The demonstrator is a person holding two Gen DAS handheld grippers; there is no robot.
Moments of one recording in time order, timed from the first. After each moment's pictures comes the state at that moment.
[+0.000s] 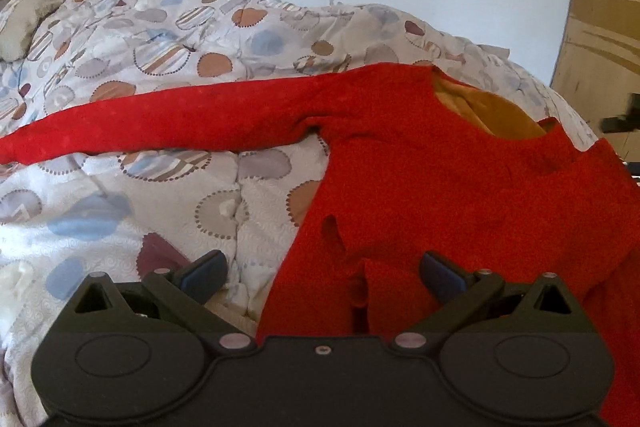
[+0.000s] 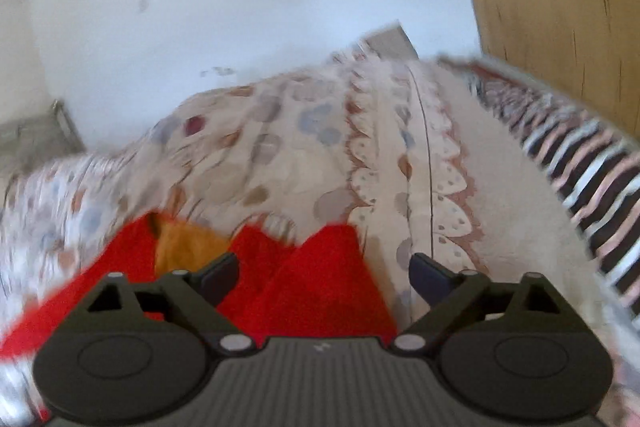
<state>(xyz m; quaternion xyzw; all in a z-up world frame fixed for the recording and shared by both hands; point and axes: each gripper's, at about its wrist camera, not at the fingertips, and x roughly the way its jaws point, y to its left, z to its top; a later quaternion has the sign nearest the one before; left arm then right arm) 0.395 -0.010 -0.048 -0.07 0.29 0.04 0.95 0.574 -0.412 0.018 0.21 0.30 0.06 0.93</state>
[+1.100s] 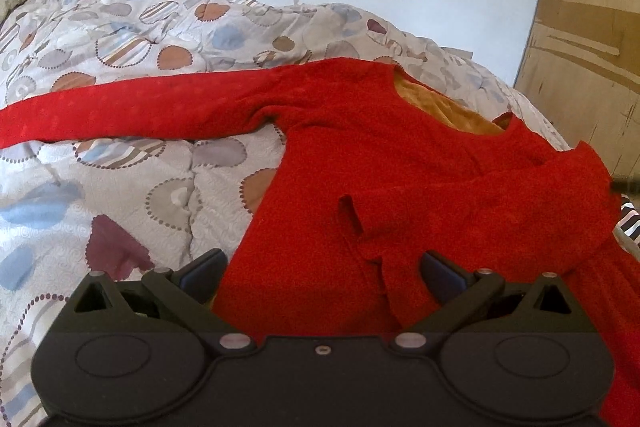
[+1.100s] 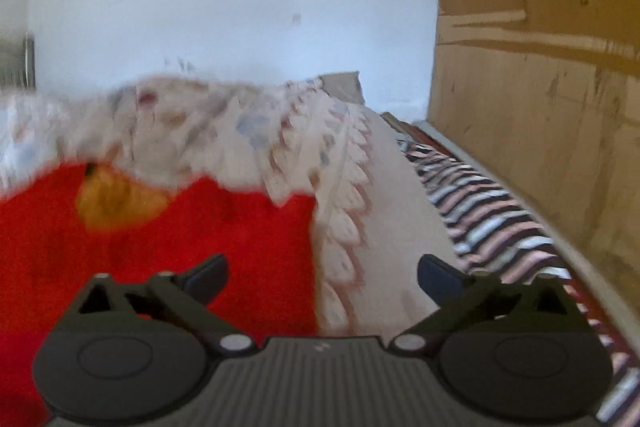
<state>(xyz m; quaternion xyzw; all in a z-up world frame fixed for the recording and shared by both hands) 0.396 -0.013 -0.060 -0.08 0.28 -0.02 0.96 0.478 -0.398 -0.009 -0.05 0.24 -0.08 0.97</state>
